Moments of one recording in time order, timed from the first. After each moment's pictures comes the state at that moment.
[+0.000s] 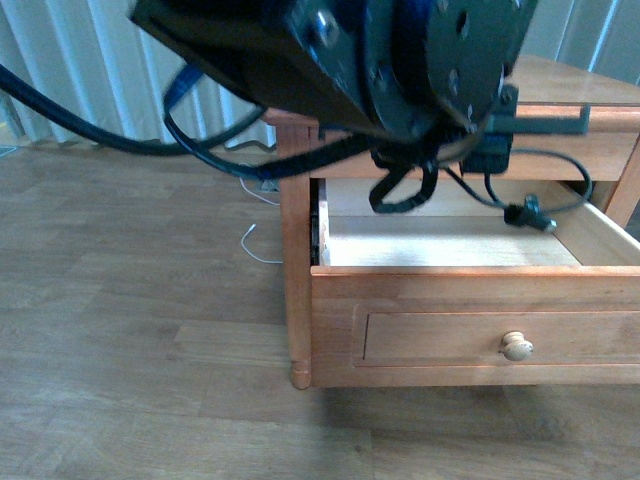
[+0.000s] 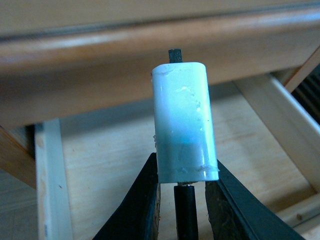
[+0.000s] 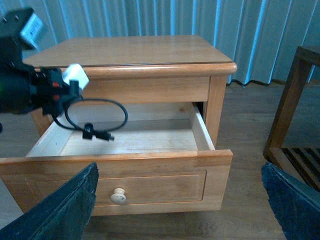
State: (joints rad) left arm -0.68 2.10 1.50 0.24 -0.31 -0.20; right arm 0.00 0.35 0.06 0.29 0.00 0.00
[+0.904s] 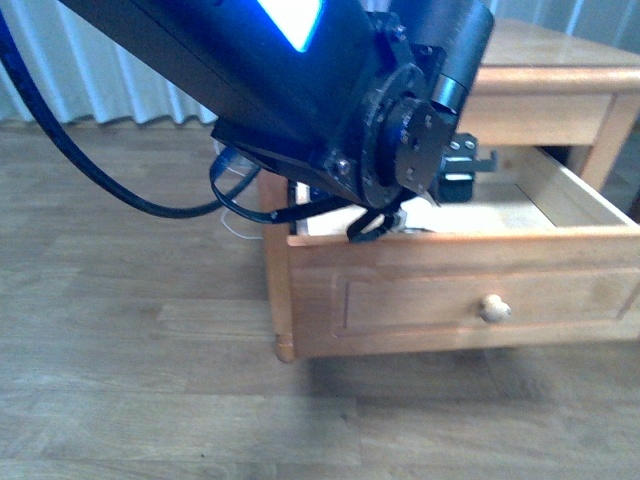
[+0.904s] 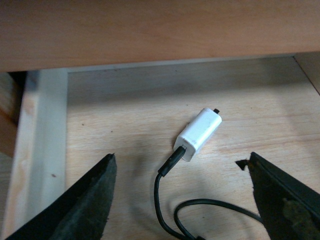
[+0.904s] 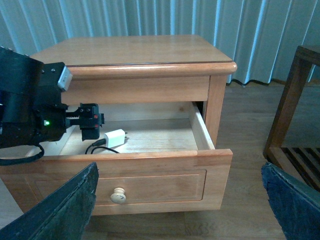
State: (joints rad) left arm -0.65 2.33 1.66 0.21 -0.40 -0.31; right arm 0.00 0.35 0.06 0.29 0.00 0.00
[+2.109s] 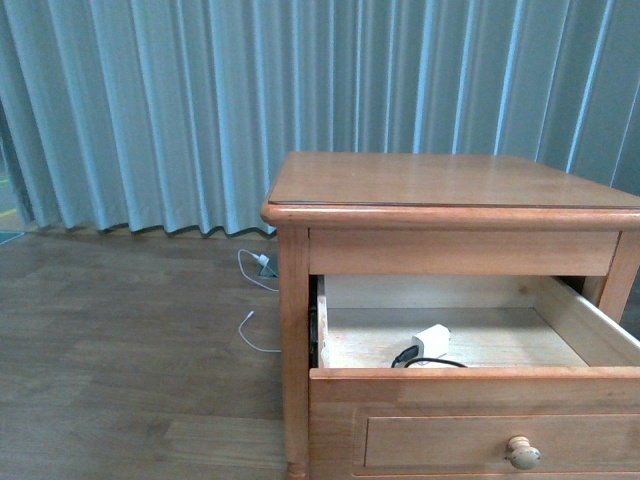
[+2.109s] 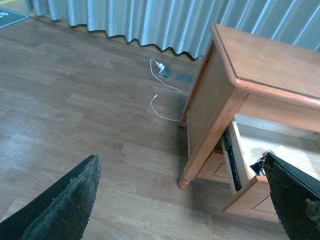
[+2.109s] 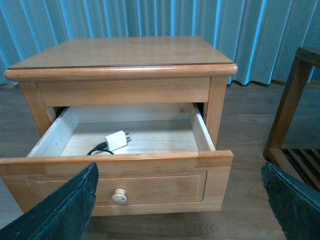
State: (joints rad) left arm -0.46 0.51 0.46 -0.12 -0.54 -0.31; right arm 0.00 0.35 0.06 0.29 0.00 0.00
